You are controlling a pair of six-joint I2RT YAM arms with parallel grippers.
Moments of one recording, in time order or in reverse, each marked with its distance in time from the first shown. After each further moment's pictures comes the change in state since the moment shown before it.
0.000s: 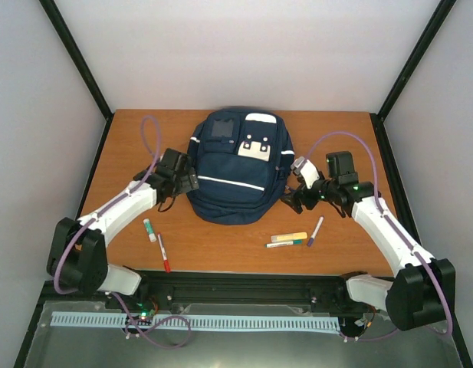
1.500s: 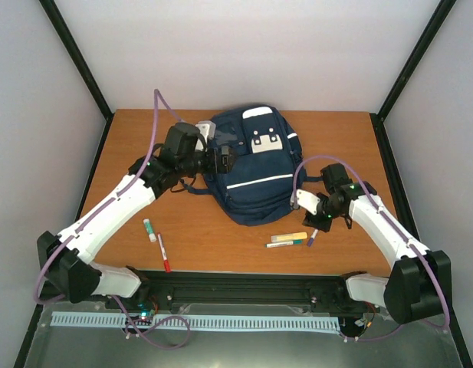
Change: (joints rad) left arm -0.163 -0.064 0.320 0.036 0.371 0.119; right arm 0.001 0.063 0.007 -0.362 0.200 -0.481
